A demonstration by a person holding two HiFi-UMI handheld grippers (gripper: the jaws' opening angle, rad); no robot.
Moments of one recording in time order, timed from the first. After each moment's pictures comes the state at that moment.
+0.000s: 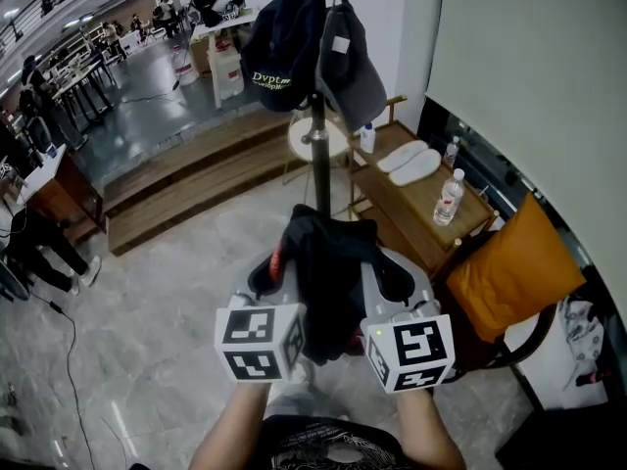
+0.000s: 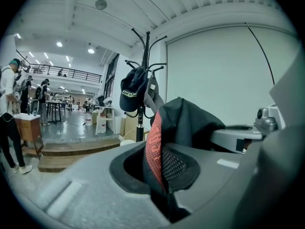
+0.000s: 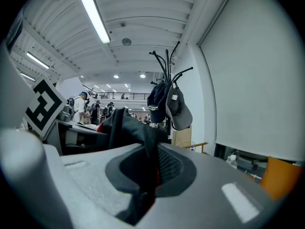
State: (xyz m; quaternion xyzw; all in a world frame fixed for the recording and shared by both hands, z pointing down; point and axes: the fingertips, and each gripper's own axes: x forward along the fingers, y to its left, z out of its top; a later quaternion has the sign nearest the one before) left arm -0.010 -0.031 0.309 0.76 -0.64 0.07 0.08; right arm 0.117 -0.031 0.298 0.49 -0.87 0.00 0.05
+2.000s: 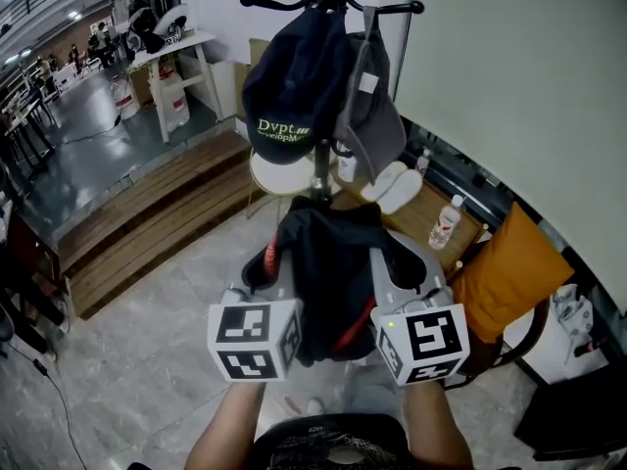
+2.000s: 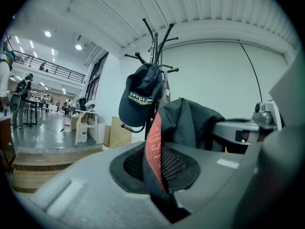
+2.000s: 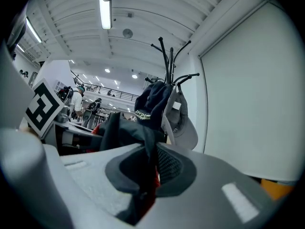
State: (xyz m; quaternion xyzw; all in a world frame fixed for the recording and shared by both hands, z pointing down) left arm -0.102 -0.193 0.278 0.83 -0.55 0.03 0.05; right arm 0.033 -0.167 0.248 0.58 -0.81 -0.07 0.05
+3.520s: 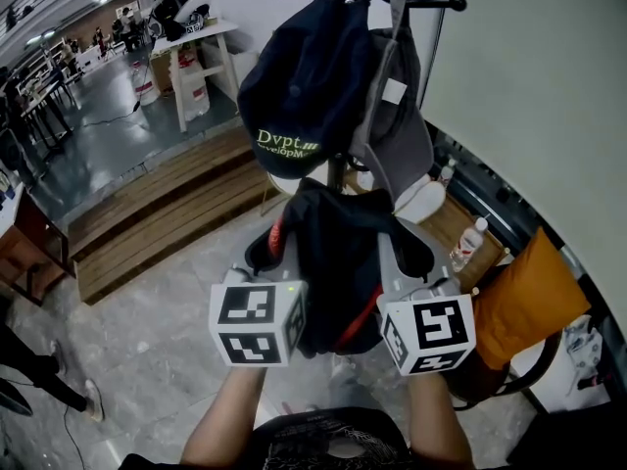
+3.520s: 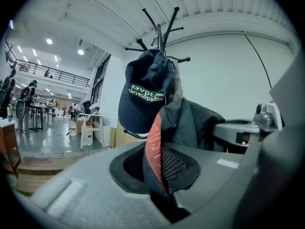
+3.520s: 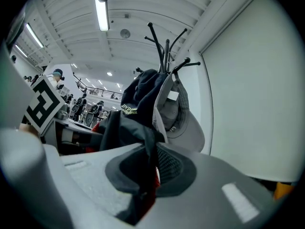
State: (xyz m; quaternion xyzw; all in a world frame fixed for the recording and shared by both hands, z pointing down) left arm -0.094 -0.277 0.278 0.81 -0.59 0.04 0.04; right arm 0.046 -0.260 0.256 0.56 -0.83 -0.07 0.04
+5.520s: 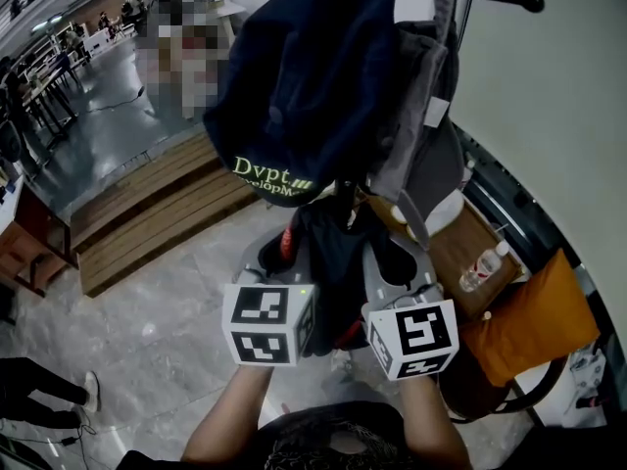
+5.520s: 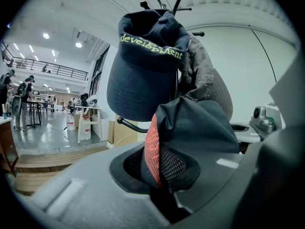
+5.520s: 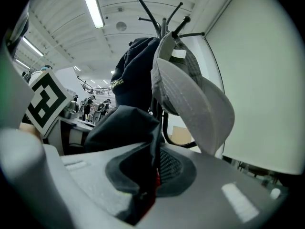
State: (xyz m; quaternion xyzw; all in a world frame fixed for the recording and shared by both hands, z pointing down) left arm -0.076 -0.369 0.323 0.81 -0.58 0.07 0.07; right arm 0.023 -0.353 0.310 0.51 -0.86 -0.03 0.06
